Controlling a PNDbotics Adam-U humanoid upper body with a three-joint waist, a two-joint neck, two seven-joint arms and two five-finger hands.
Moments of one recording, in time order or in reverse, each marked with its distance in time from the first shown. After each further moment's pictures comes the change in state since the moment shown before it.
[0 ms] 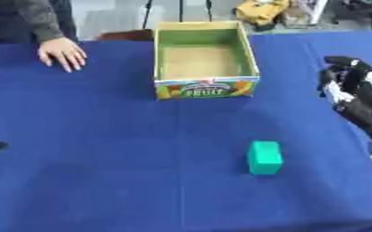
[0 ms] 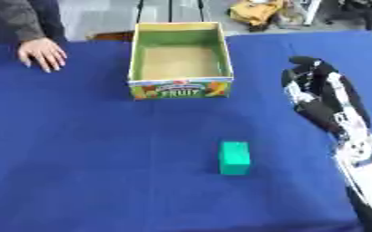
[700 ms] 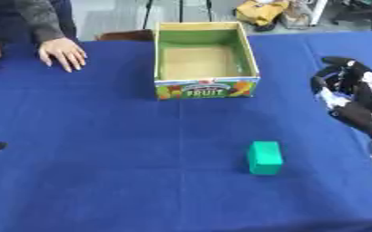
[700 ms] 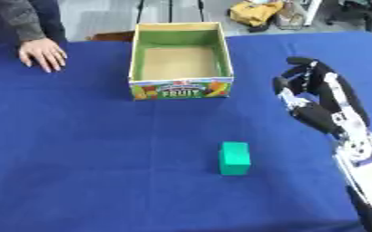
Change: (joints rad) left arm 0.000 0.000 0.000 0.000 0.000 0.000 0.000; right arm 0.000 -0.058 0.031 0.000 0.030 0.003 0.079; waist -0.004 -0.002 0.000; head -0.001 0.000
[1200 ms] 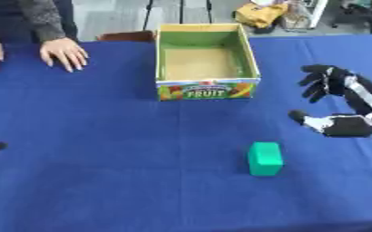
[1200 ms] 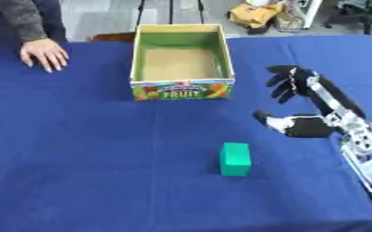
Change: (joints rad) left arm 0.004 0.000 0.000 0.001 -0.001 0.000 0.000; right arm -0.024 -0.150 0.092 0.000 0.051 -0.032 0.184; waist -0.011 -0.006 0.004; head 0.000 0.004
